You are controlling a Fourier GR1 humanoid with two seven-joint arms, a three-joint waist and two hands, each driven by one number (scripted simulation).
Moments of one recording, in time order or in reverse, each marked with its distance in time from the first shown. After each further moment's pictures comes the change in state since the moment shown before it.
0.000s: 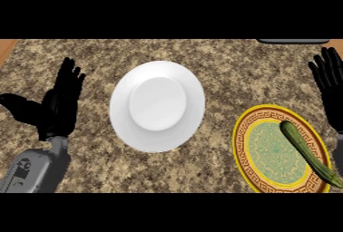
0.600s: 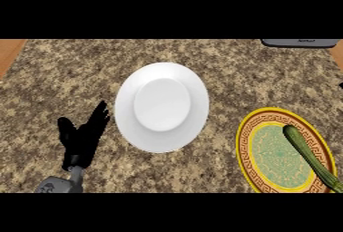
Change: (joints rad) left arm 0.186 -0.028 -0.142 0.110 0.009 -0.140 0.053; right arm -0.133 -0.295 -0.074 0.274 0.103 0.346 -0.212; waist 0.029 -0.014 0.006
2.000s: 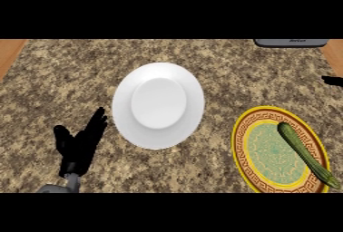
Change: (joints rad) left arm 0.060 -0.020 0.038 -0.005 -0.020 -0.070 -0.024; right arm 0.030 -0.238 0.295 -0.036 0.506 0.158 -0.193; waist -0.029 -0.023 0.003
